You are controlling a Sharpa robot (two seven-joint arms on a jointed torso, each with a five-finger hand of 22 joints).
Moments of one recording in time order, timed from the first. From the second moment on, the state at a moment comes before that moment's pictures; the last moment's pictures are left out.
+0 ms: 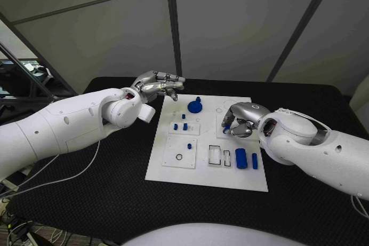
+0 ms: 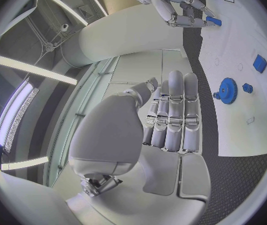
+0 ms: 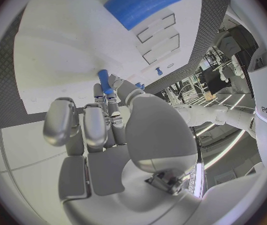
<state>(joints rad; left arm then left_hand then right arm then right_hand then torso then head) 1.11 -0.83 0.12 1.32 -0.17 -0.05 0.24 1.38 -0.14 0.46 -0.02 0.10 1.02 0.17 0.09 0.14 1.19 0.10 0.12 0.15 1.25 0.01 0.64 0.55 0.19 1.02 0.11 0.65 0.80 1.08 -0.71 0.09 1.55 -1.69 -0.12 -0.29 1.30 -0.06 0.35 -0.16 0.19 1.09 0.14 0.07 0.07 1.14 0.08 0.12 0.07 1.47 -0.01 1.31 1.14 0.09 1.42 0.10 1.28 1.20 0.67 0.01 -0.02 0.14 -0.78</state>
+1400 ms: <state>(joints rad) 1.11 -0.82 0.12 1.32 -0.18 -0.05 0.22 1.38 -0.14 0.46 -0.02 0.10 1.02 0.17 0.09 0.14 1.19 0.10 0.12 0.15 1.25 0.01 0.63 0.55 0.19 1.02 0.11 0.64 0.80 1.08 -0.73 0.09 1.59 -1.72 -0.18 -0.29 1.31 -0.04 0.41 -0.19 0.19 1.17 0.11 0.08 0.09 1.28 0.04 0.12 0.09 1.47 -0.04 1.32 1.17 0.07 1.45 0.07 1.35 1.29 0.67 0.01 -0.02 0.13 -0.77</state>
